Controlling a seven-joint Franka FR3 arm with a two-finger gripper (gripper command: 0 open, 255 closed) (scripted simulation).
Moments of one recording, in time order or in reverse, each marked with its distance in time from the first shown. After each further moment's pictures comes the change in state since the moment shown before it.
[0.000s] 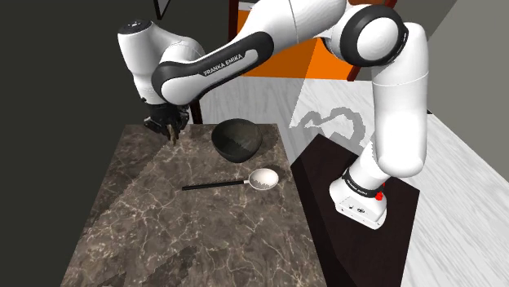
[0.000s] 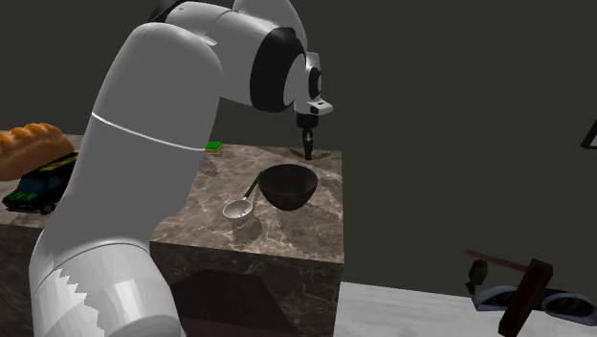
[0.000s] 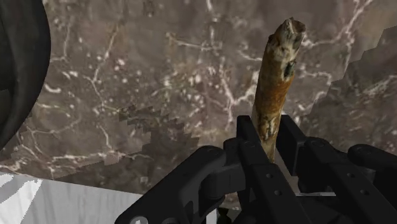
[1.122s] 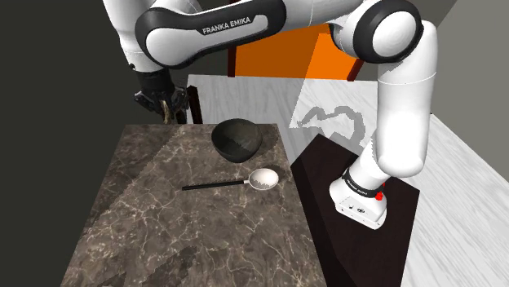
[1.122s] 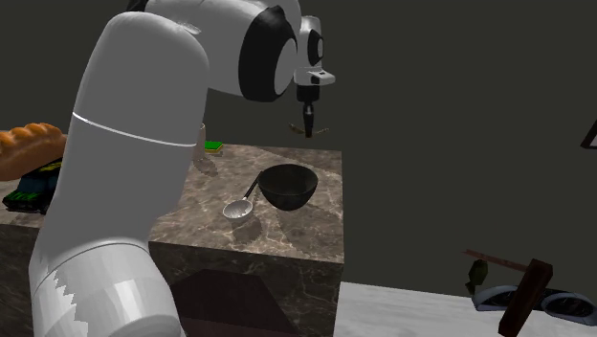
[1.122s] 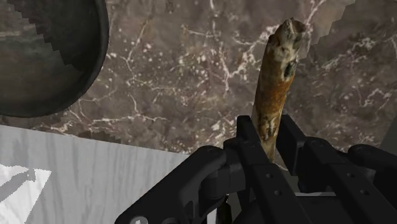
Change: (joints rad) arm 0.001 -0.066 0.023 0.135 0.041 -0.191 -0.035
